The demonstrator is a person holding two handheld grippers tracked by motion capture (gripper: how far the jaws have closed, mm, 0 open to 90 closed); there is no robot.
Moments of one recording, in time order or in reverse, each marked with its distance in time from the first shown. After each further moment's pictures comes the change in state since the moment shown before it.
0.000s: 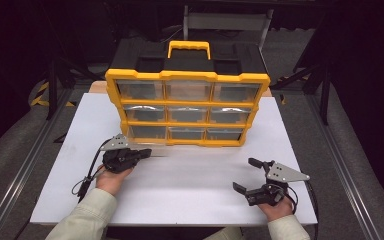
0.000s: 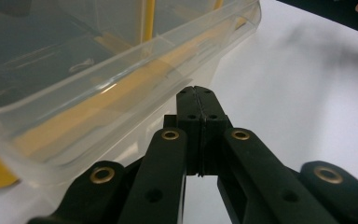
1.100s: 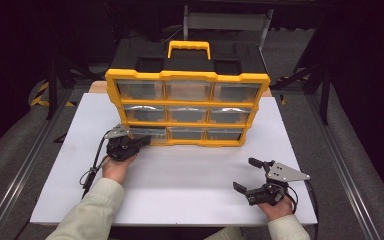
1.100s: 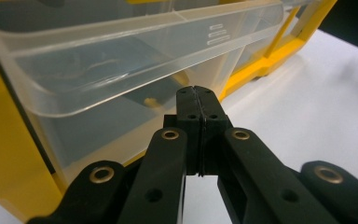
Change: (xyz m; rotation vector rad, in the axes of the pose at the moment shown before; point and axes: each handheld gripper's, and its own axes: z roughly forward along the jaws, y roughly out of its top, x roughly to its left) left arm 0.028 0.007 0.017 -0.063 0.109 -0.117; right arm -0.002 -0.001 0.000 0.000 0.001 0.010
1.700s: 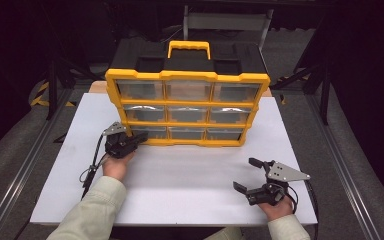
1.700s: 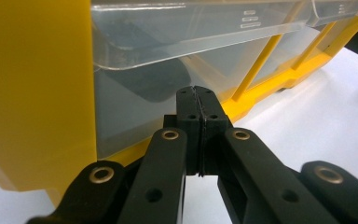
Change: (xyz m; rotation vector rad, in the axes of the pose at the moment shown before) left arm 0.011 -0.002 0.002 -0.011 0.064 -0.065; right arm -0.001 -0.001 0.000 -0.006 0.001 0.005
